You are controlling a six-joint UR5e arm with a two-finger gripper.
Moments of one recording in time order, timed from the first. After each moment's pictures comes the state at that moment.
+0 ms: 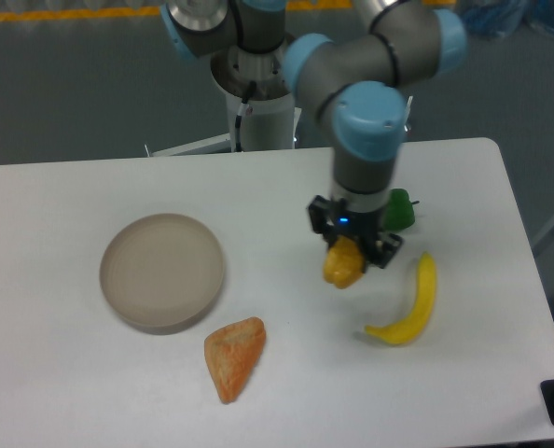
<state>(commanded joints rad) 2.28 -1.91 -1.47 -1.28 1.56 1.15</state>
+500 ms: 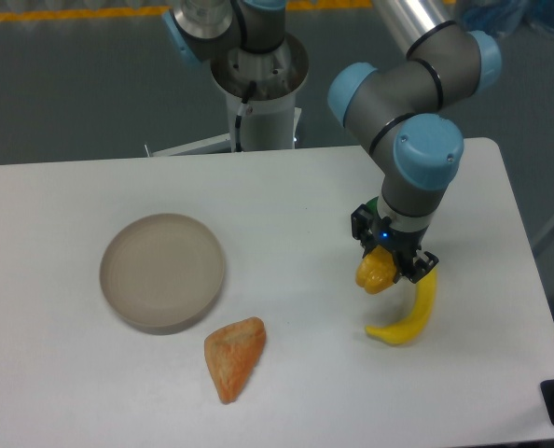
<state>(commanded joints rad) 2.31 -1.95 -1.45 -1.27 1.56 1.33</state>
